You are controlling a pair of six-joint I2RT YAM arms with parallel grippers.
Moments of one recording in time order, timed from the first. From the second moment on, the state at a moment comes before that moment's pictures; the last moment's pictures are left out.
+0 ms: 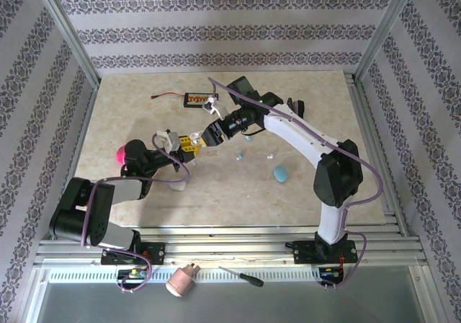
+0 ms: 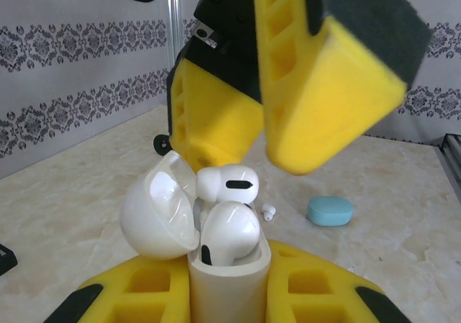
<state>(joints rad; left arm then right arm) -0.15 1.44 0.38 1.10 0.94 0.00 0.62 1.88 1.71 -0.80 -0.74 0.01</state>
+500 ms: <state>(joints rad) -0.15 1.44 0.38 1.09 0.81 0.11 0.67 1.77 1.61 -0.68 -0.33 0.24</state>
